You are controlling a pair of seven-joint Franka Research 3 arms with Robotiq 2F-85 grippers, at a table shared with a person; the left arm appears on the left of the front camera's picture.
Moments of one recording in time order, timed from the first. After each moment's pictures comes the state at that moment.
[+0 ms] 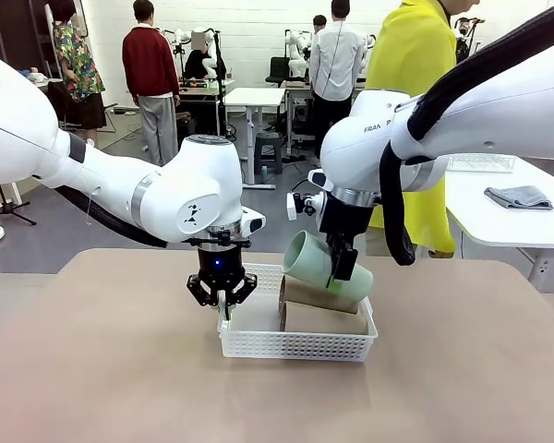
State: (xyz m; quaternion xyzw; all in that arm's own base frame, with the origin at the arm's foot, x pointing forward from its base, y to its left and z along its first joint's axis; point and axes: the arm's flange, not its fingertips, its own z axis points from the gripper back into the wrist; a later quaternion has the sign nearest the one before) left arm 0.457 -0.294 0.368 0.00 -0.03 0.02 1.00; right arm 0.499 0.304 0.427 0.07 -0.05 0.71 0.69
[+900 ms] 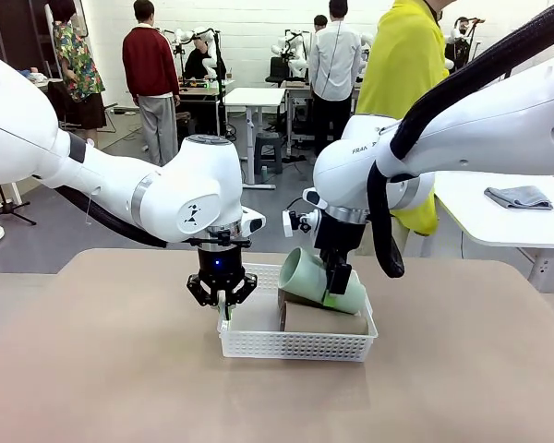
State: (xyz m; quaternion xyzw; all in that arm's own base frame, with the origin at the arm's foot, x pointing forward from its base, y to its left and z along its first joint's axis) left arm 0.457 -0.294 0.368 0.00 -0.03 0.02 1.00; right arm 0.512 0.310 0.388 0.09 -0.04 0.72 0.69
